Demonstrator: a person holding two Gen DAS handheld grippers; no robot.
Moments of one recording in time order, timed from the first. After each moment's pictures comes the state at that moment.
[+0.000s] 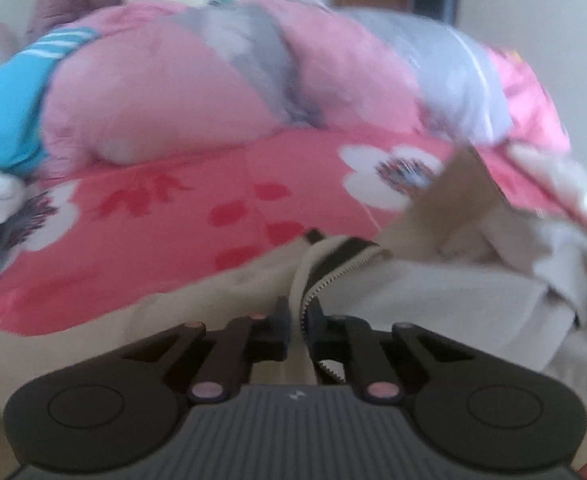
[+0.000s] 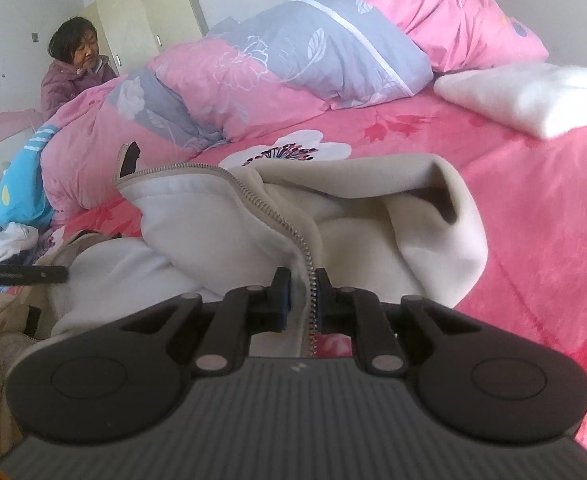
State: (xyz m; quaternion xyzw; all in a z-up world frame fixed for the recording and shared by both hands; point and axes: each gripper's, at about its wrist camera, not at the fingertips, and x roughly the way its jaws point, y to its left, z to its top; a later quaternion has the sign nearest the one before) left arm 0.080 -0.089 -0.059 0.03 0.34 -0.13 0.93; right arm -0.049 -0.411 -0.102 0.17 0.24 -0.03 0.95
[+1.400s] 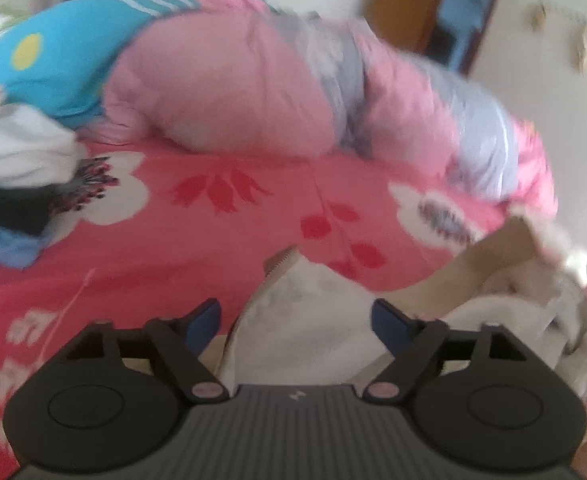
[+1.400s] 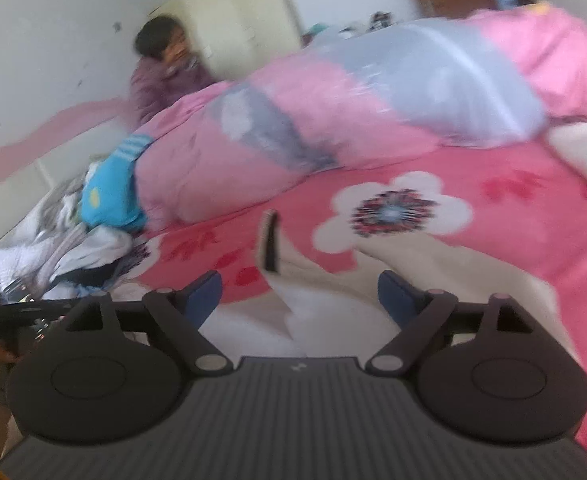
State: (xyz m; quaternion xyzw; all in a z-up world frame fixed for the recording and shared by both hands) left arm 0.113 0.062 -0.059 -0.06 0.36 -0.17 0.92; right arm 0.021 -0.380 0.000 0.15 0.26 0.13 0.95
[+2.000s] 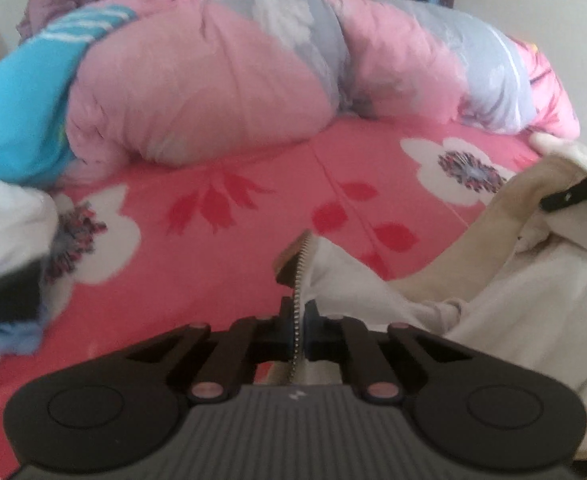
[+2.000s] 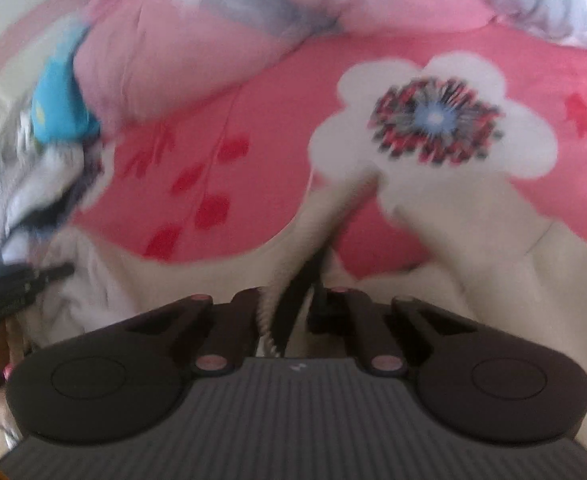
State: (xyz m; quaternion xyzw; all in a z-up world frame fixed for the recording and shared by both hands) left arm 0.157 0.036 -0.056 0.07 0.37 -0.16 0.91; right arm 0.174 -0.359 -0.047 0.15 0.44 0.13 0.88
